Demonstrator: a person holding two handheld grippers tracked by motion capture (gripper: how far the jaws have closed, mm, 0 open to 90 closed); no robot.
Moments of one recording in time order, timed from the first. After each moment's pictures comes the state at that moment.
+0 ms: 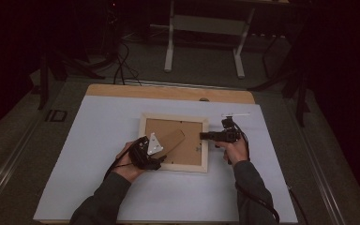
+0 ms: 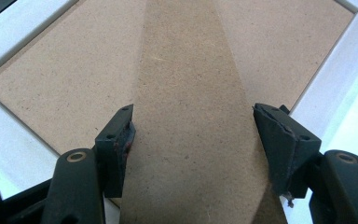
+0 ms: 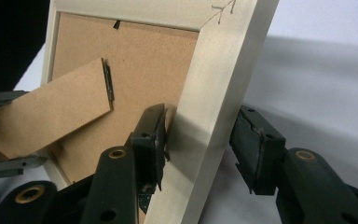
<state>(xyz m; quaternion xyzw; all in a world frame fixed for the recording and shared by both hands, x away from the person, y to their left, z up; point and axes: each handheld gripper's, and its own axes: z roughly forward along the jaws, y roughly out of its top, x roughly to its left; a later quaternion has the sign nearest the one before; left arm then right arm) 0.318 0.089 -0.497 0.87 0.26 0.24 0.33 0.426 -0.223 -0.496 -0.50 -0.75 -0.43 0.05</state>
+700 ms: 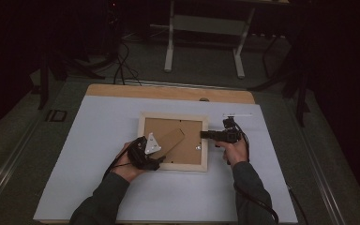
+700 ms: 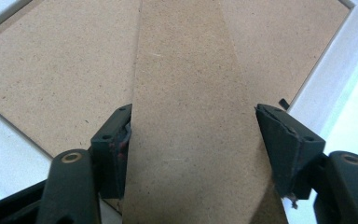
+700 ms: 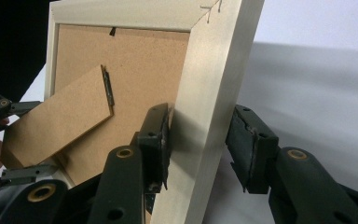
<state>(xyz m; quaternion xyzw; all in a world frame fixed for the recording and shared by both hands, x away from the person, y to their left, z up) 0.320 0.093 -0.502 0.87 0.27 0.22 0.34 0.420 -0.223 -0.492 -0.50 -0.74 -0.45 0.04</state>
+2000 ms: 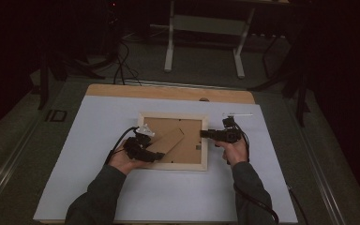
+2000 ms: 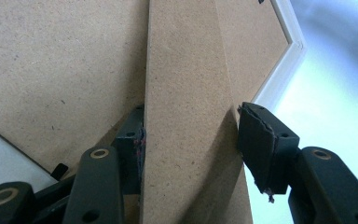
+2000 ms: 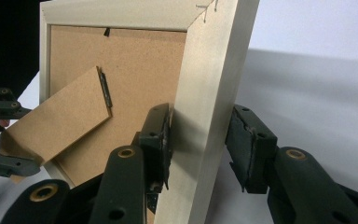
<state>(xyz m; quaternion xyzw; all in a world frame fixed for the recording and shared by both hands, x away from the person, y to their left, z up) 0.346 0.112 -0.486 0.86 0.34 0.03 0.37 0.415 -0.219 -0.483 -0.50 -0.74 -0.45 0.02</state>
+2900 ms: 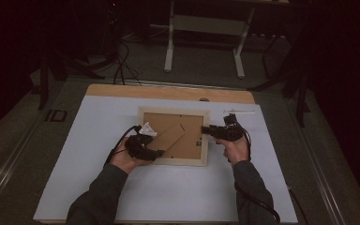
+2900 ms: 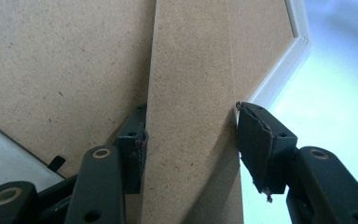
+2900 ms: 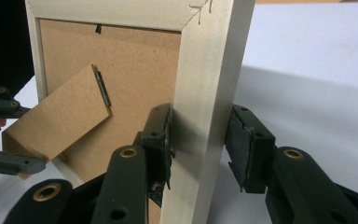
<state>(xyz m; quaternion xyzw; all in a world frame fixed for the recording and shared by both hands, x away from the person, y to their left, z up) 0.346 0.106 -0.479 0.87 0.33 0.09 0.36 0.409 -0.216 -0.463 -0.48 -0.75 -0.46 -0.03</state>
